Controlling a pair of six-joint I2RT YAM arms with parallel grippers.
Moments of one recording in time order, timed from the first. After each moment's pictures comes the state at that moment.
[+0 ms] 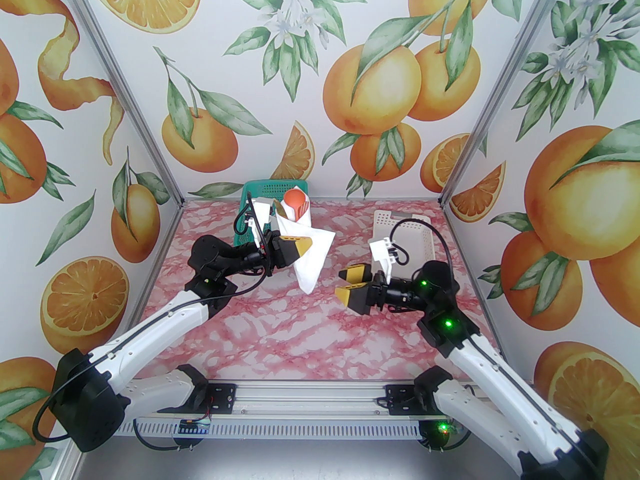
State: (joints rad) left arm -0.59 1.20 0.88 0.73 0.80 -0.83; right arm 0.49 0.86 0.68 0.17 -0.91 0.67
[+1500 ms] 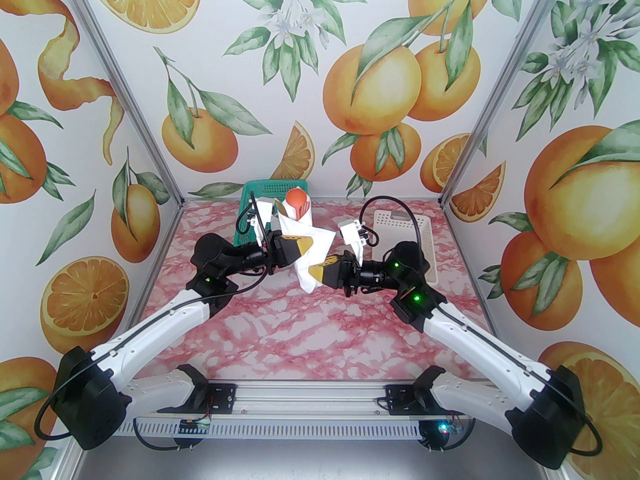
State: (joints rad) left arm -0.58 1.21 0.89 0.69 0.79 -0.86; right arm 0.61 1.10 0.81 0.41 -0.91 0.73
